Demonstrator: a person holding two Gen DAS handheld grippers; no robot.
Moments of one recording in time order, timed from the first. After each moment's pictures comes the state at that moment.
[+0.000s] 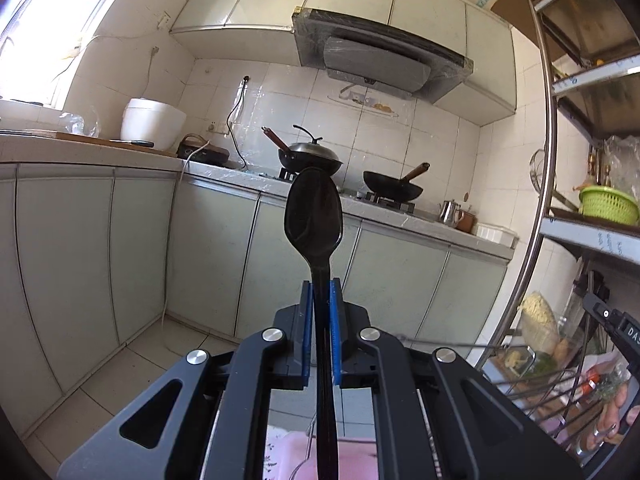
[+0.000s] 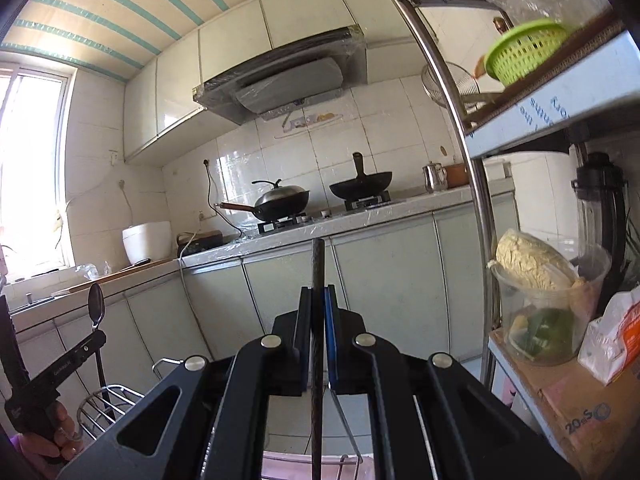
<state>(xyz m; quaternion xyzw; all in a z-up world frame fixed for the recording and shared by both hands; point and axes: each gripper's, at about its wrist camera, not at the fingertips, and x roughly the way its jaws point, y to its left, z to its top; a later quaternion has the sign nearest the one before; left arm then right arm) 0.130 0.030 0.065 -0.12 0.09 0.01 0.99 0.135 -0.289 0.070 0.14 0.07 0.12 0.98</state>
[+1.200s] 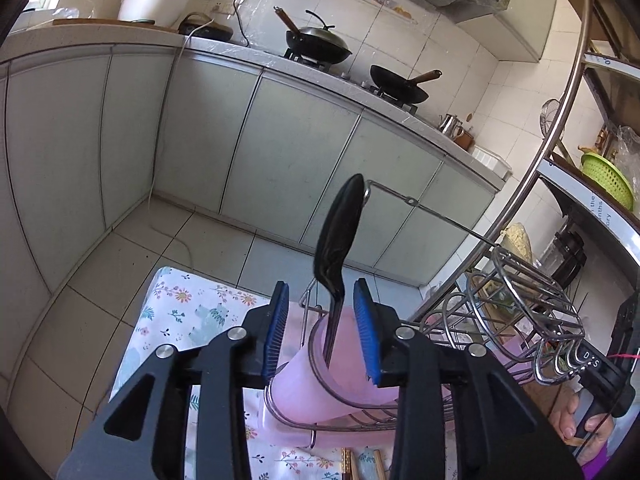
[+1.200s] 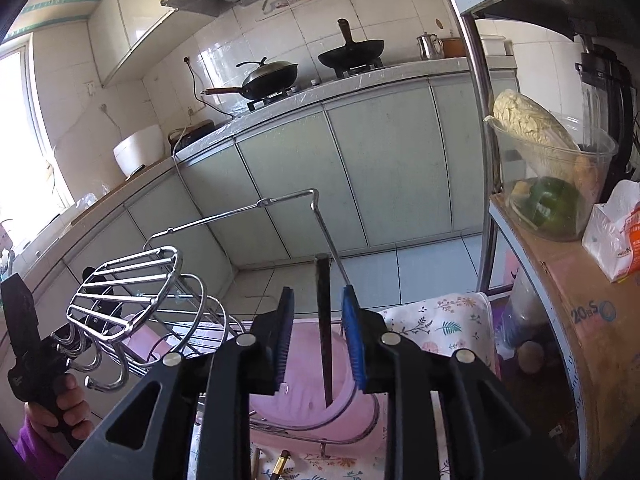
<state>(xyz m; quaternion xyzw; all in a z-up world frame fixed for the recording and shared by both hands) 0.118 0.053 0.028 -0.19 0.29 -0.04 0.94 0.128 -0.298 0.022 0.15 0.30 0.14 0.93</state>
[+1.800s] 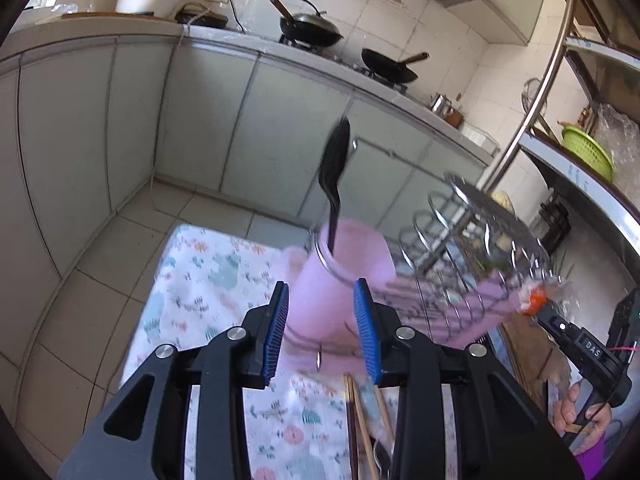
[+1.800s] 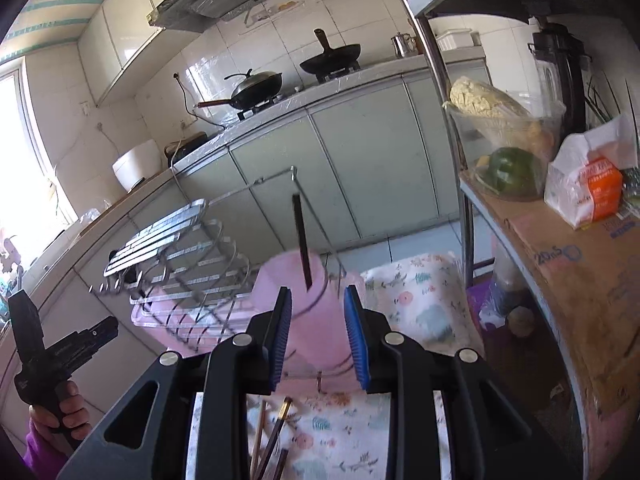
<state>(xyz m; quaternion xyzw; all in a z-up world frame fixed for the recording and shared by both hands) 0.049 0.050 0.026 -0.18 0.33 -0.06 0.93 0.046 -0.320 0.011 0.18 0.31 0.13 0.92</state>
